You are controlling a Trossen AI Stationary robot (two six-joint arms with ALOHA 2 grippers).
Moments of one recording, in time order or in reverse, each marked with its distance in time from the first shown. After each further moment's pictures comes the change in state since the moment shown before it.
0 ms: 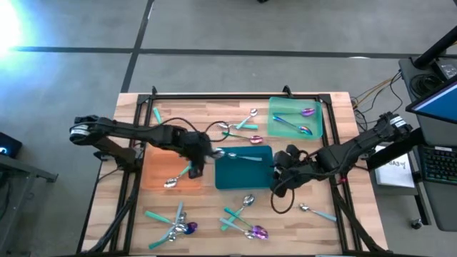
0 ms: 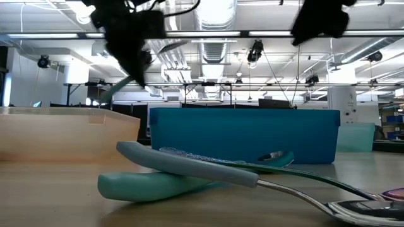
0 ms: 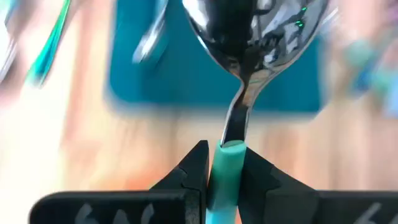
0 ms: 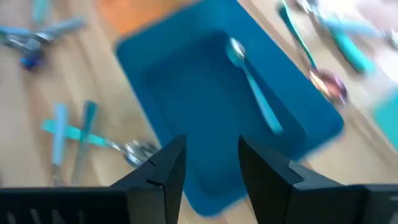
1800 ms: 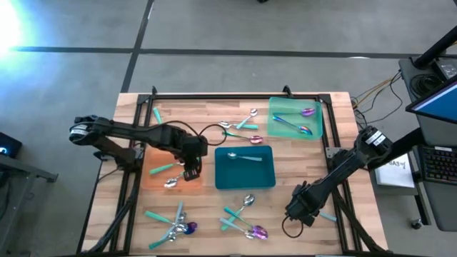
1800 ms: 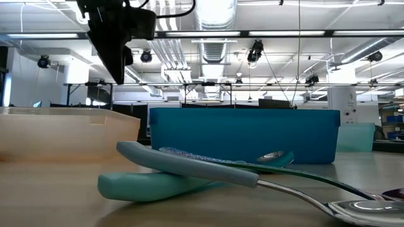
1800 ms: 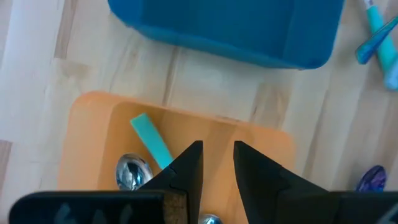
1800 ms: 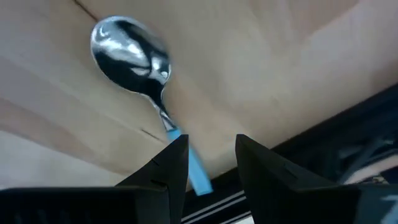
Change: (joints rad) left arm -0.042 0.001 0.073 -0.215 0.027 -0.186; right arm 0.262 0.359 -0.179 -0.279 -0.849 0.487
